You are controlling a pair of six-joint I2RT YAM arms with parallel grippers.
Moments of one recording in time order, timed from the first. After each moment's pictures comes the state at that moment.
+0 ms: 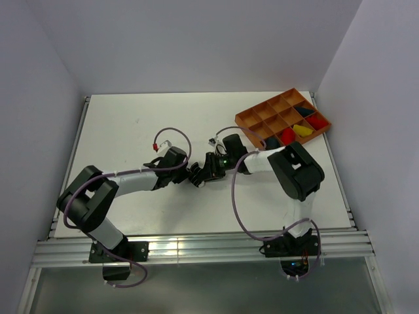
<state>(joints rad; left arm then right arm) -0.68 1.60 0.75 -0.01 -0.20 -1.14 0.54 1.94 0.90 0.26 -0.81 0.61</state>
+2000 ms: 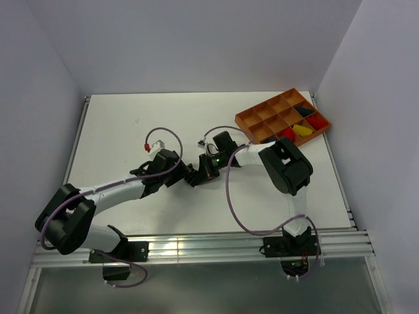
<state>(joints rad) -0.68 1.38 0.66 -0.05 -0.21 -1.10 0.59 2.00 1.08 -0.02 -0.84 0.45</state>
